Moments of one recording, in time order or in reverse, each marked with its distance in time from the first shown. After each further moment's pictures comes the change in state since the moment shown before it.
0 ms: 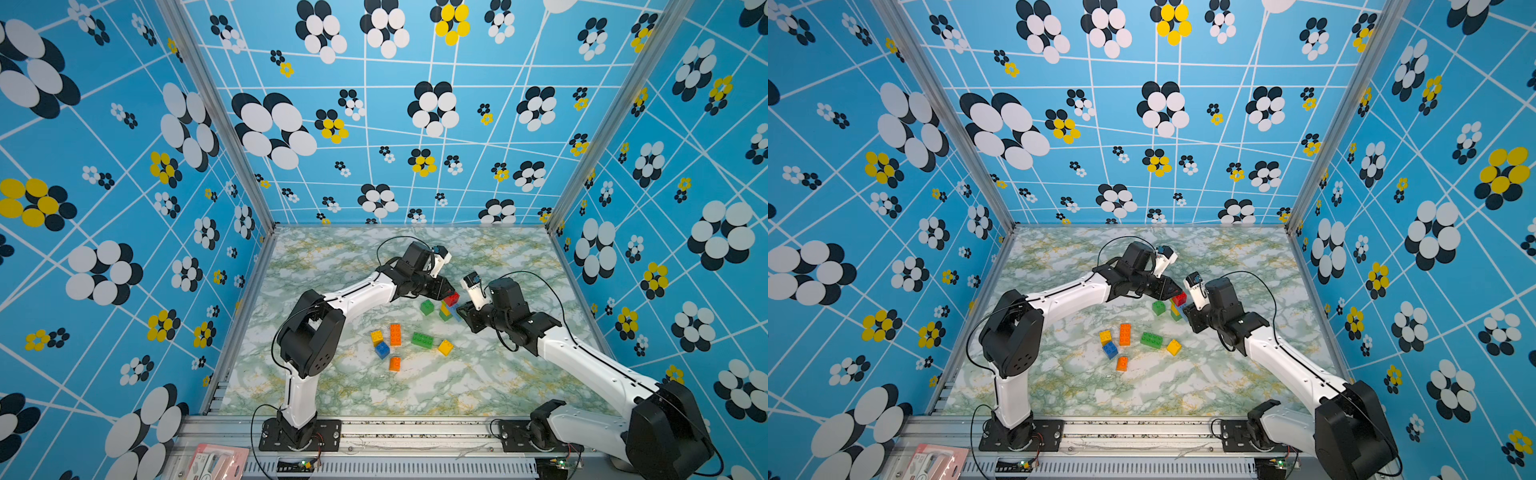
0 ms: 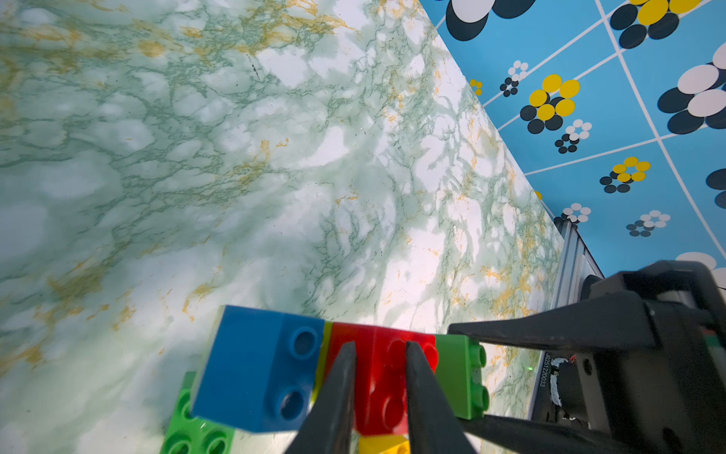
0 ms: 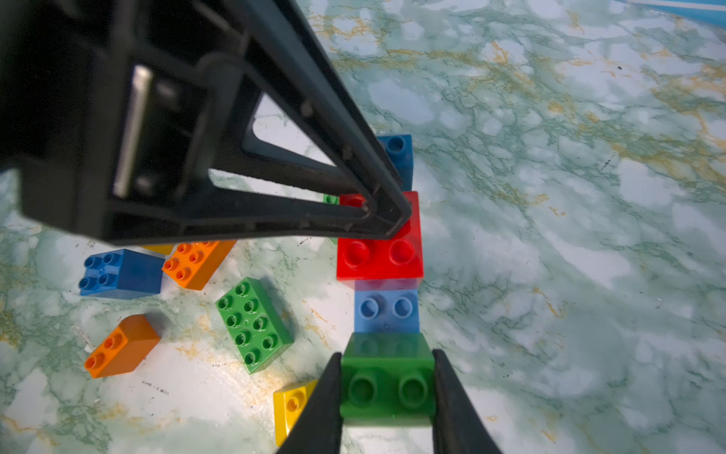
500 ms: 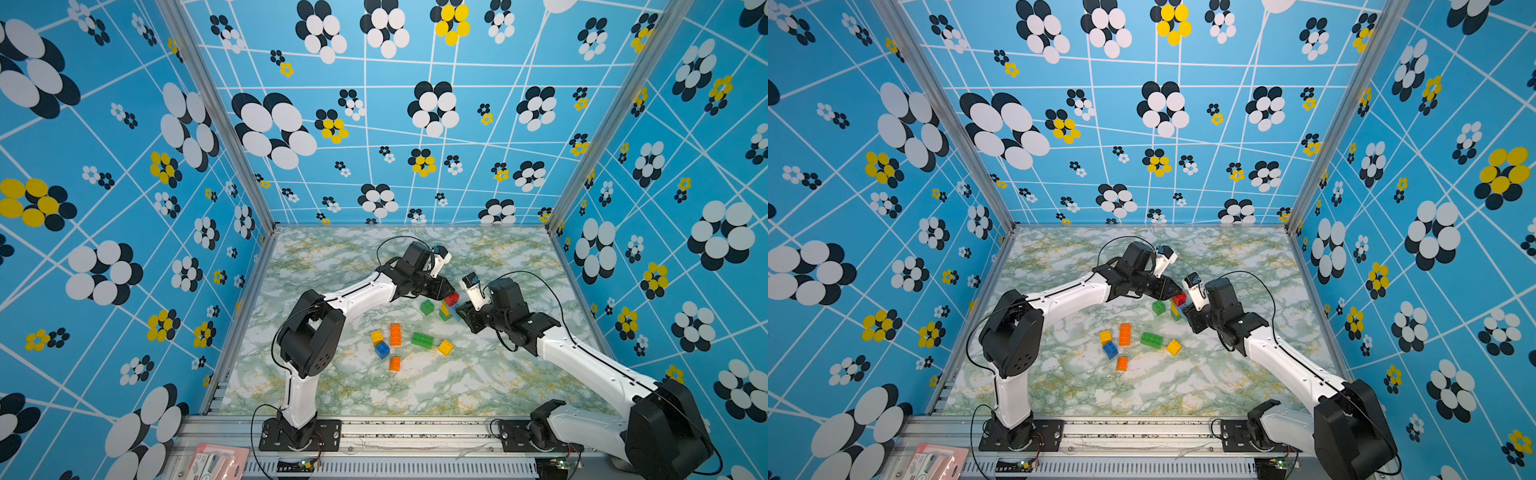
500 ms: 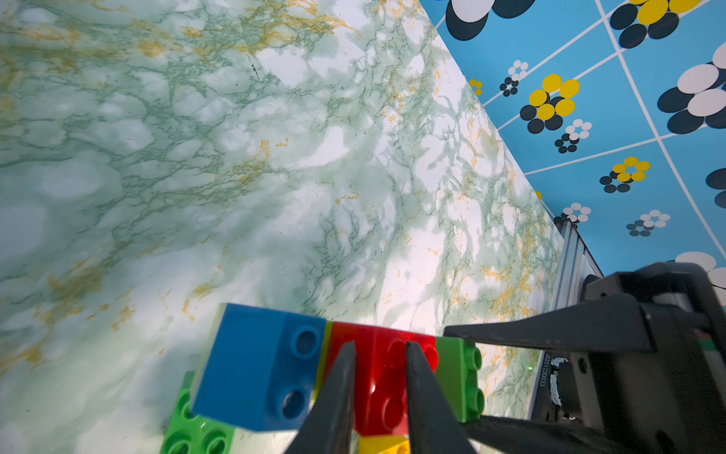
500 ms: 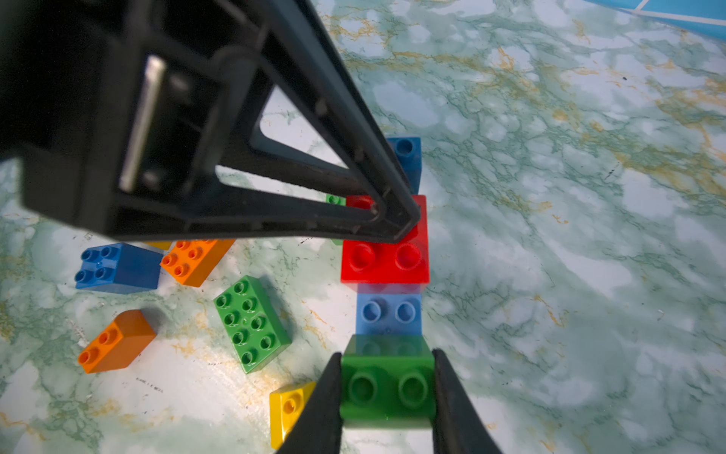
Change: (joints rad) left arm 0.000 0.000 0.000 0.000 0.000 0.000; right arm 0.000 0.009 -0.003 0.013 -0.007 -0.031
